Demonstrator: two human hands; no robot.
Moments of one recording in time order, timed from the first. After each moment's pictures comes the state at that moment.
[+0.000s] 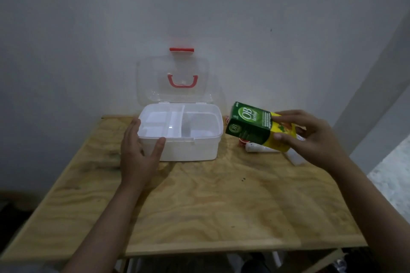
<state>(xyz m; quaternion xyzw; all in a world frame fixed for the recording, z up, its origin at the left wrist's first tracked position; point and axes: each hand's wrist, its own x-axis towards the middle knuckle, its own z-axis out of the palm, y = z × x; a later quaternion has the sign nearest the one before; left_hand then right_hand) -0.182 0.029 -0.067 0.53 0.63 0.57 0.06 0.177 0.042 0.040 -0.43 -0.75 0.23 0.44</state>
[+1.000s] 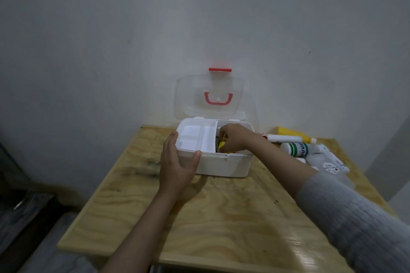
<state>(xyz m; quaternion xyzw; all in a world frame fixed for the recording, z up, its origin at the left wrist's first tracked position) -0.179 0.028 -0.063 0.53 0.63 0.56 0.06 -0.024 0.137 0.030 -0.50 -0.85 0.15 0.02</state>
